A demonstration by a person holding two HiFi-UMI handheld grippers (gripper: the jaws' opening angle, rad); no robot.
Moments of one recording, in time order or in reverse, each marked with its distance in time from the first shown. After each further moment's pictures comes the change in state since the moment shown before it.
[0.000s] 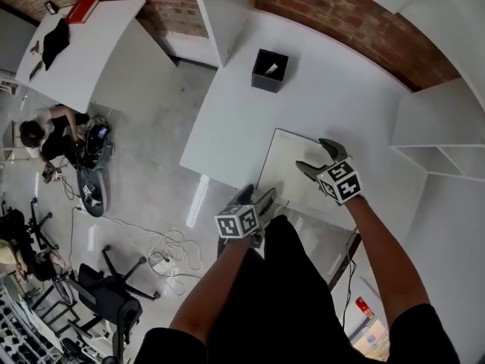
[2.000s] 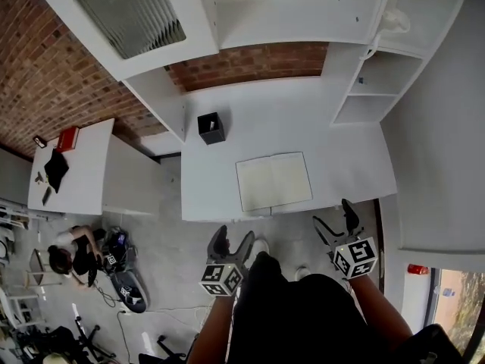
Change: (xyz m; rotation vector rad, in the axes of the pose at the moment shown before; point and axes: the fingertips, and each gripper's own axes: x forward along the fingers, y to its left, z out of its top) left arm -0.195 -0.145 0.013 0.618 -0.178 -0.199; right arm -0.331 0.158 -0.062 0.459 -0.514 -0.612
